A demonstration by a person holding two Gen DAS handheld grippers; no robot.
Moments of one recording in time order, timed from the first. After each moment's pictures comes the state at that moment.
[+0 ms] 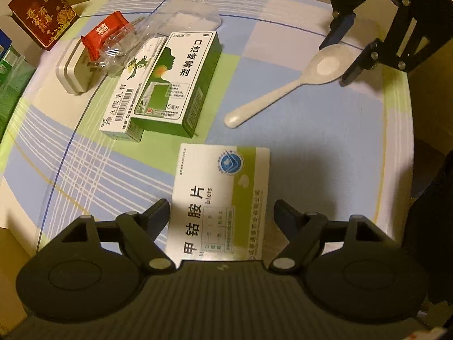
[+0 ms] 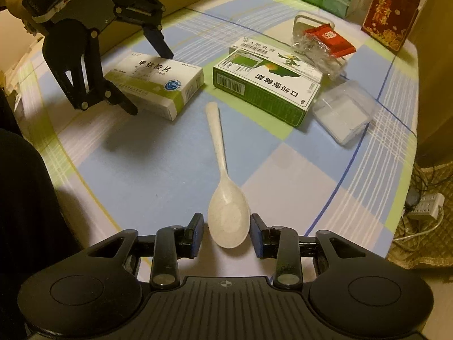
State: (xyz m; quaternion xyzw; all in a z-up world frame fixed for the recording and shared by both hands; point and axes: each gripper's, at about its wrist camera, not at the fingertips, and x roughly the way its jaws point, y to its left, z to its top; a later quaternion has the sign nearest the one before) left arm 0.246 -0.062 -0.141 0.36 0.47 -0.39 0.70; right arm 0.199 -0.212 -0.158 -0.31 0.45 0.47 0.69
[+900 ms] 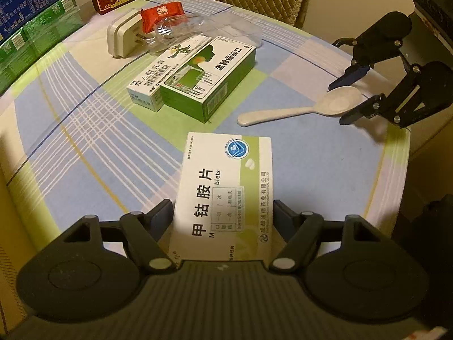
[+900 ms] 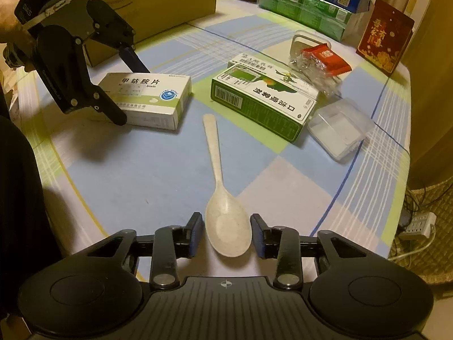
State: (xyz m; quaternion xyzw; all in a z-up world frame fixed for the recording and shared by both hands) left arm 0.224 -0.019 -0.135 0.20 0.48 -0.33 0.79; right arm 0.197 -0.219 -0.166 -0.31 0.39 0.49 0.72
